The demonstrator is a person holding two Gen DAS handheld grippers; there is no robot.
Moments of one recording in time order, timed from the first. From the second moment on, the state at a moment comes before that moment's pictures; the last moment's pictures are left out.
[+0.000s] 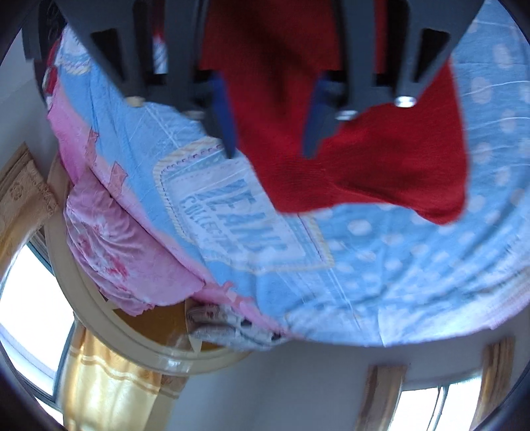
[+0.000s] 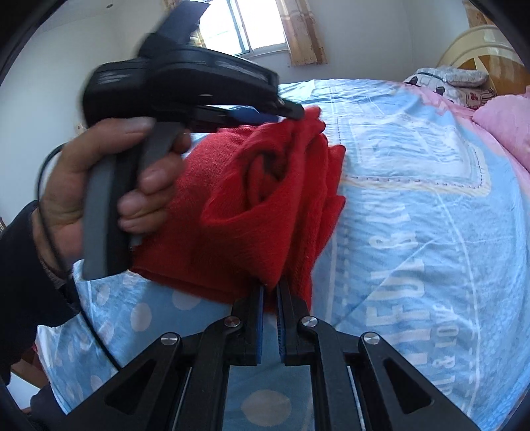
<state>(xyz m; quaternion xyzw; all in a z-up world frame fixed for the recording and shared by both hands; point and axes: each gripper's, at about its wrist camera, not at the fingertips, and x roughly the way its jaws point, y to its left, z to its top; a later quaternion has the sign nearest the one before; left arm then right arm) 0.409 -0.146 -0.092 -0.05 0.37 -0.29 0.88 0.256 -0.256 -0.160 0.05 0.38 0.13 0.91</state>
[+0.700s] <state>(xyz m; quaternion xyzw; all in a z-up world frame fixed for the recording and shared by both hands) 0.348 -0.073 -0.139 0.02 0.34 -0.24 0.91 0.271 -0.252 -0.147 0.09 0.39 0.10 0.91</state>
